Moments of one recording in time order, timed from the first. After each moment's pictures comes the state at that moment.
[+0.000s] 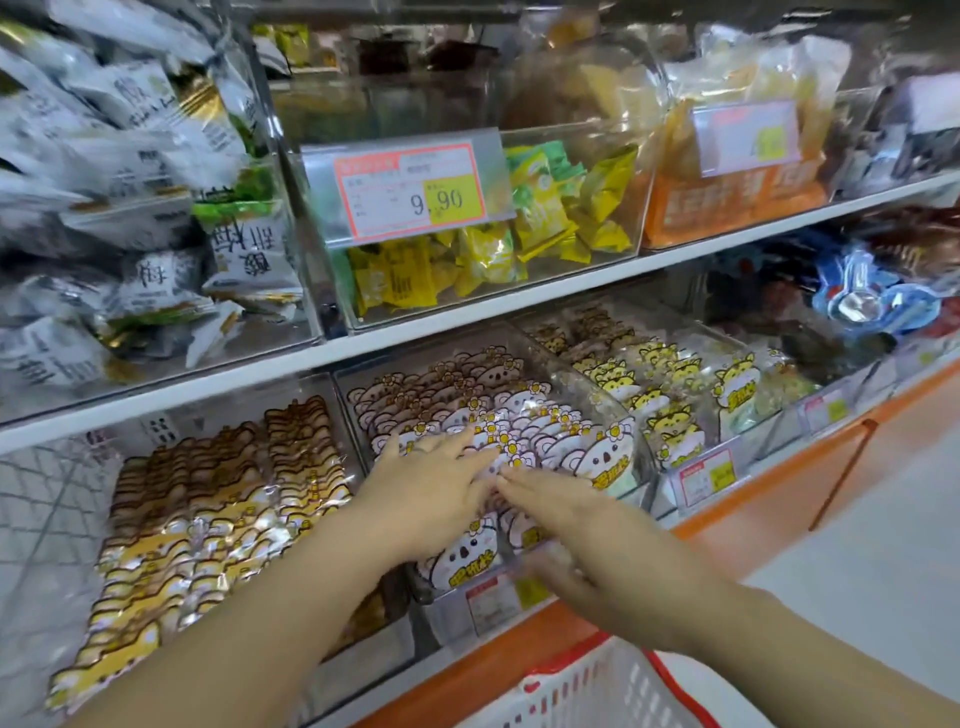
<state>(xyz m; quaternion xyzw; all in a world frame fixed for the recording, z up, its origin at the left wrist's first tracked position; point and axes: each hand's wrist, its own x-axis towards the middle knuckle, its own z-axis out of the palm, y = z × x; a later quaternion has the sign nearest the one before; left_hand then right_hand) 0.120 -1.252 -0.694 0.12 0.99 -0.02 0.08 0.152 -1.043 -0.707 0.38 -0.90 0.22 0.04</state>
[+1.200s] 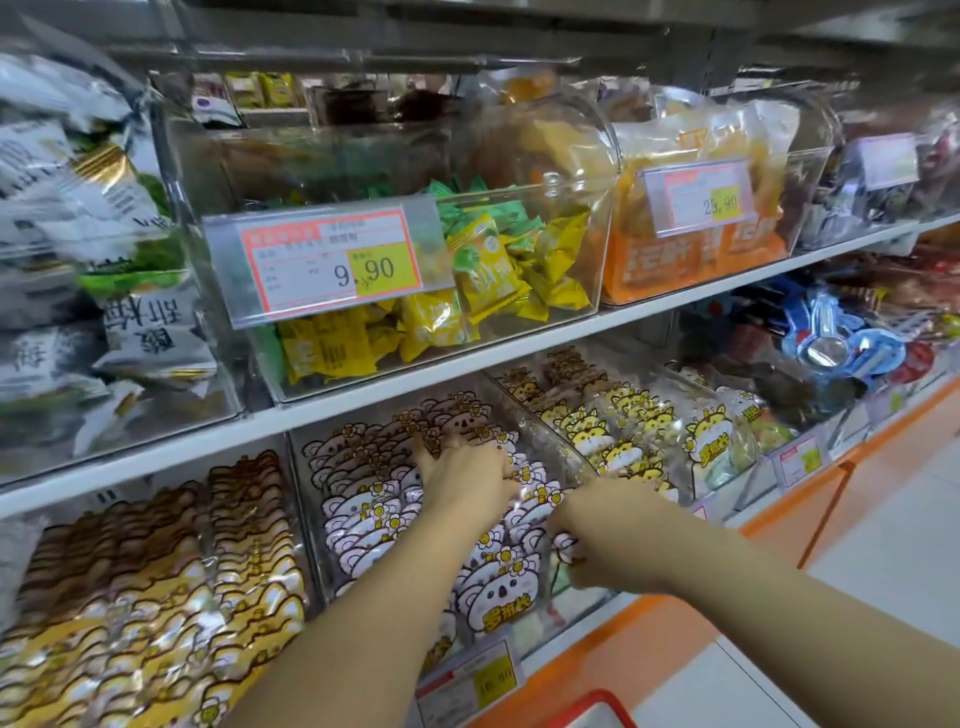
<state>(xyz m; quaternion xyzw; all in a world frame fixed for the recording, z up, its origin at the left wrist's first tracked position) 0.023 -1.176 -0.716 0.00 1.00 0.10 -0.01 0.080 -1.016 -0.673 0.30 -0.95 -0.09 -0.07</state>
